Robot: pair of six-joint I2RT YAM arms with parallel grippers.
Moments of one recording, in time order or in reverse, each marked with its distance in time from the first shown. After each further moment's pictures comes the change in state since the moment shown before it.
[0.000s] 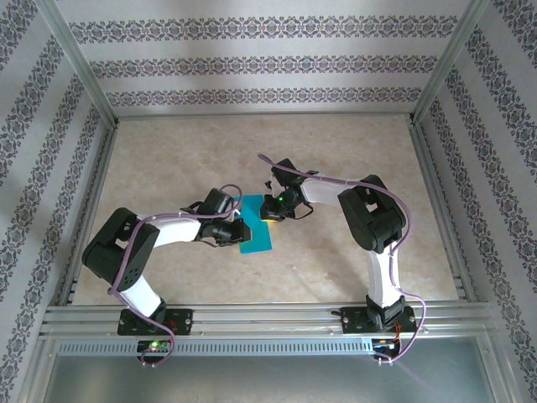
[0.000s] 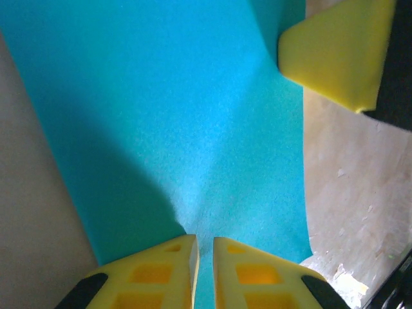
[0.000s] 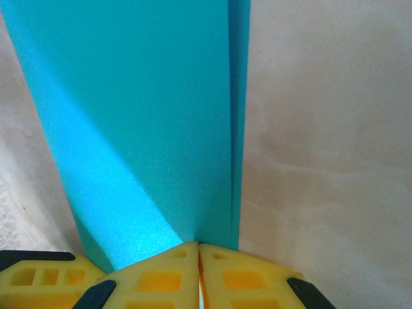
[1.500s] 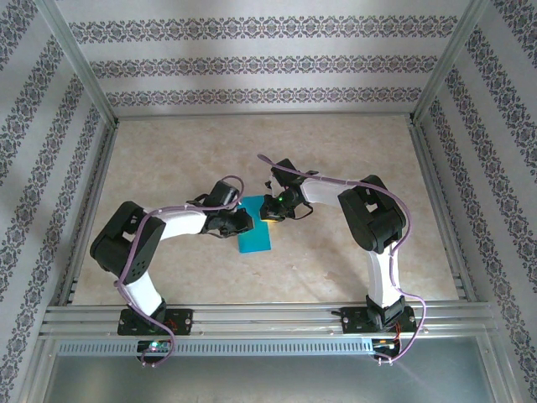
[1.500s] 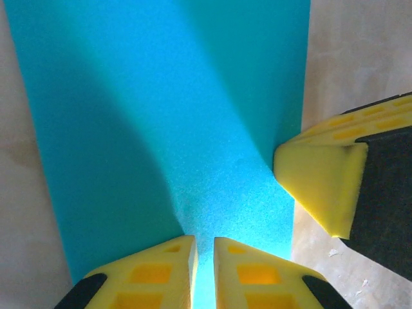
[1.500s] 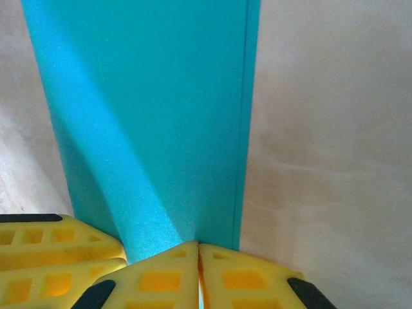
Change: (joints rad) left arm 0.002 0.067 0.096 0.011 -0.128 -0.103; right arm 0.002 -0.004 -0.001 0.000 0.008 0.000
